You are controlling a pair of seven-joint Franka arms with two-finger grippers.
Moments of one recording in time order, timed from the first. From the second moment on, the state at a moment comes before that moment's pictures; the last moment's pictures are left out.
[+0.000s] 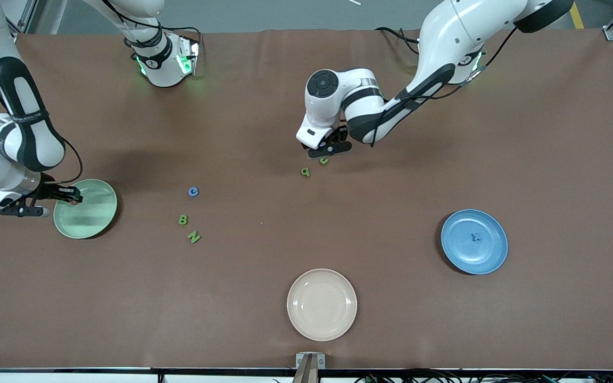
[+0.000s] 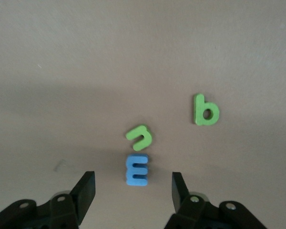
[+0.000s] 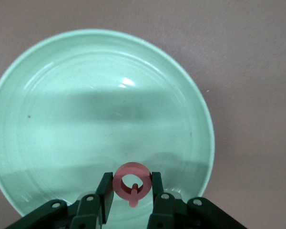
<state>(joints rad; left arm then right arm) -0.14 0.69 -0.86 -1.96 0.64 2.28 -1.55 -0.30 0.42 -0.10 -2.13 0.08 2.48 -0.41</state>
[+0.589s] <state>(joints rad) -0.18 0.74 -0.80 -1.98 0.71 2.37 -1.61 -0.29 0.42 -0.10 -2.15 0.08 2.44 -0.41</state>
